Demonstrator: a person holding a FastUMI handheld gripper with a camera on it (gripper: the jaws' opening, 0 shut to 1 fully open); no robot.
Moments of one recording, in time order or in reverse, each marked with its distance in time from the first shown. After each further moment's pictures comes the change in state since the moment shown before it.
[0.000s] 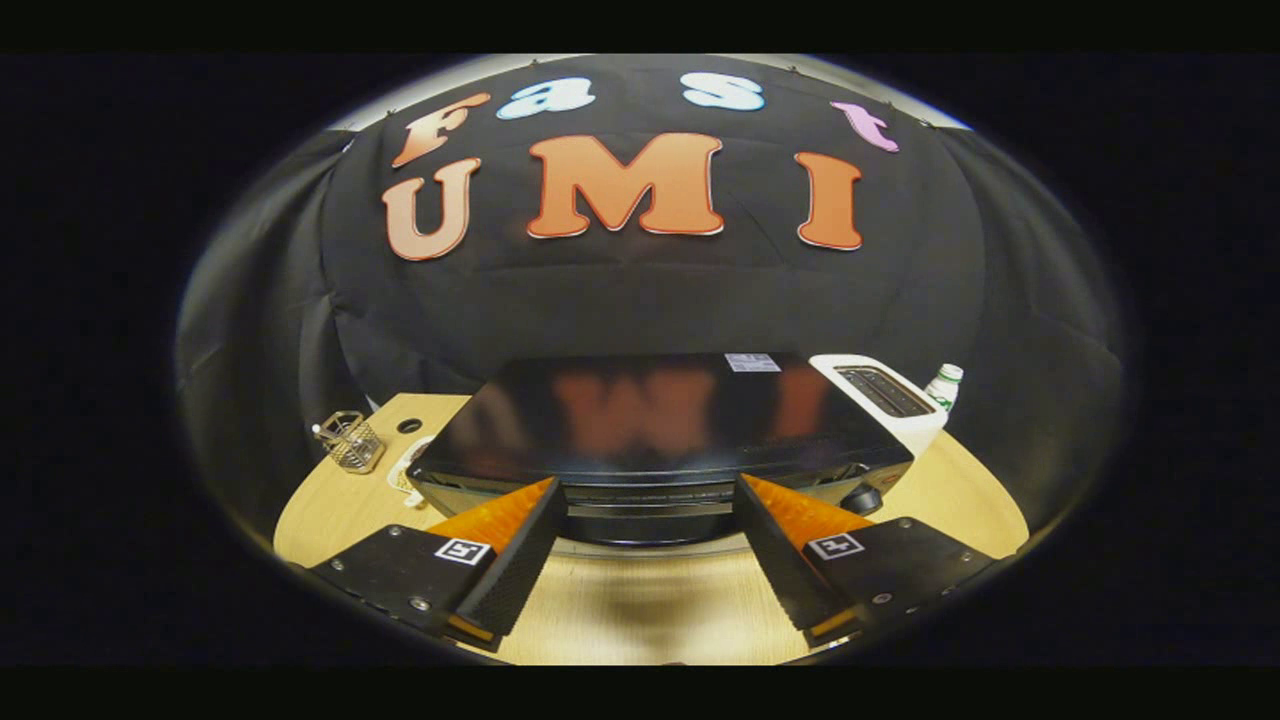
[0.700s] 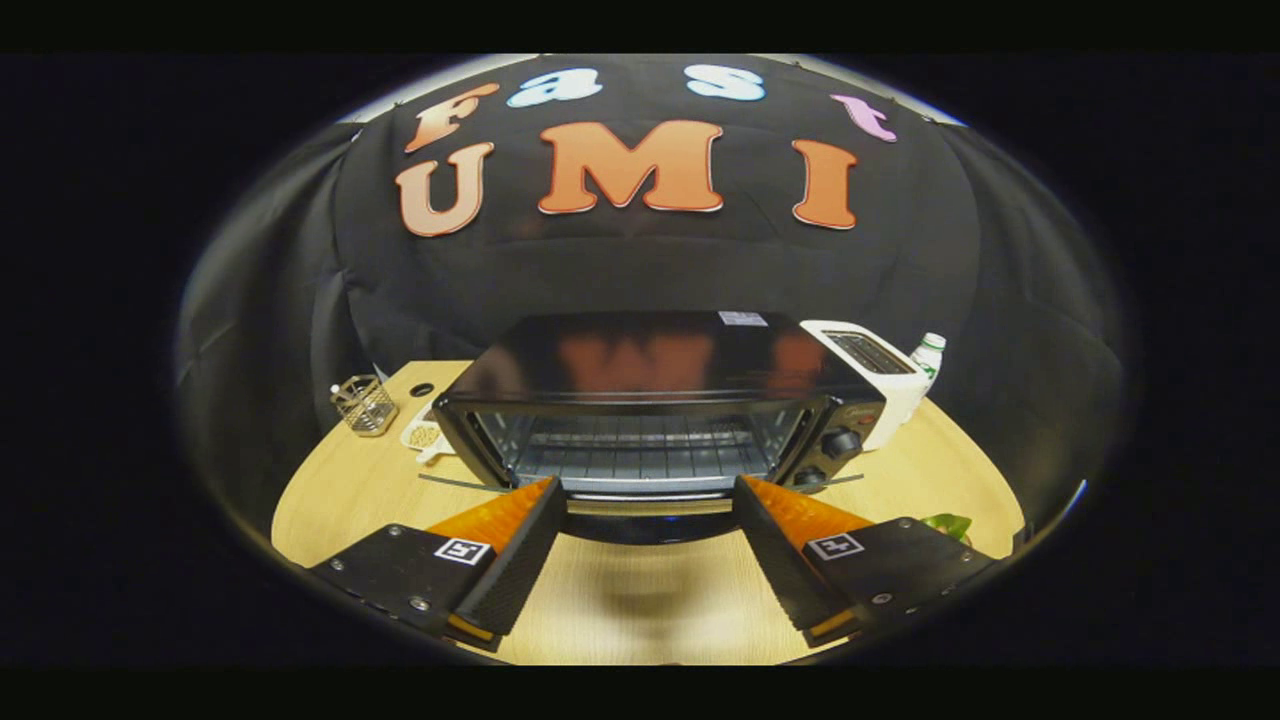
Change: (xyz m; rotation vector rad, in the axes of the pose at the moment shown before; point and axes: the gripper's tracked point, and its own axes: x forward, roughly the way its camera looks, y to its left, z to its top) arm -0.049 -0.004 -0.049 -0.018 0.094 0.011
